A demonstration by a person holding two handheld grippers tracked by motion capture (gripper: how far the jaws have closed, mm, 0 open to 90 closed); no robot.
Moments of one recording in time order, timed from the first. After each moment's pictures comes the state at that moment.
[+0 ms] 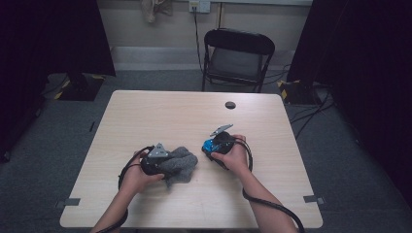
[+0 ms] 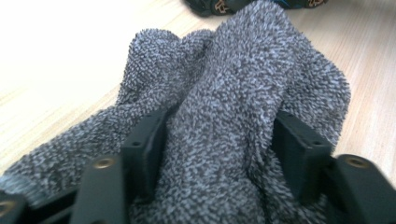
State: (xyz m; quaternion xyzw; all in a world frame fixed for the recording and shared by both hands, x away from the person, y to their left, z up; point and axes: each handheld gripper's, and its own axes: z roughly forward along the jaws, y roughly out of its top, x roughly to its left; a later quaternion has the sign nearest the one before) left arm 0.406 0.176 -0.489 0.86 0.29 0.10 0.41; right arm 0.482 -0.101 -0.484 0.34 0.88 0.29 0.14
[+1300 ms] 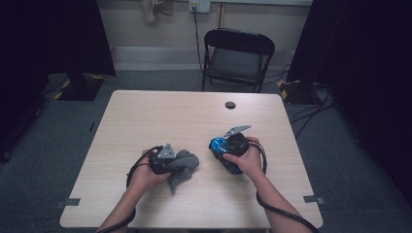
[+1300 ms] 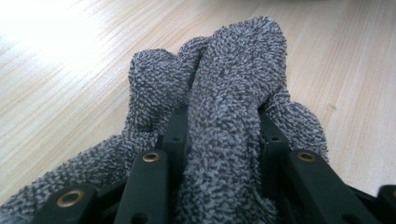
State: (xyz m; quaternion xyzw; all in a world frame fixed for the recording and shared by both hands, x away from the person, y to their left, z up) left arm 0.410 0.155 -0.493 0.88 0.26 0.11 0.39; right arm 0.461 -0.139 -0.462 0.34 0.87 0.34 0.11
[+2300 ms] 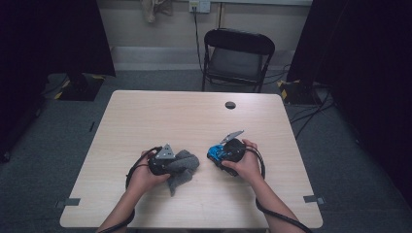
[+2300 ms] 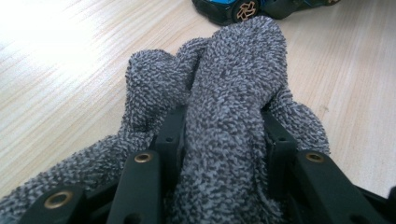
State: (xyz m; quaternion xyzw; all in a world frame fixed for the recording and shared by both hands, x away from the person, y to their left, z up) left arm 0.409 0.156 -0.496 0.87 0.25 0.10 0.40; right arm 0.458 -0.136 -0.485 0.32 0.90 0.28 0.10
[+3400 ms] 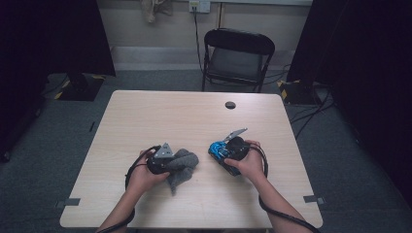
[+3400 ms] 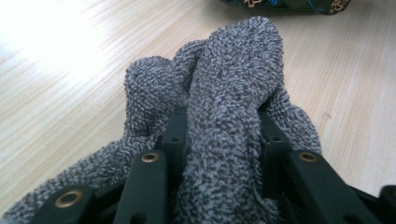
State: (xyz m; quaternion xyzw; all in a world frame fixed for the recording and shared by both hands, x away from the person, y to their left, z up) left arm 0.409 0.158 -0.490 0.87 0.26 0.11 0.41; right arm 0.454 -0.141 -0.466 0.34 0.89 0.28 0.11
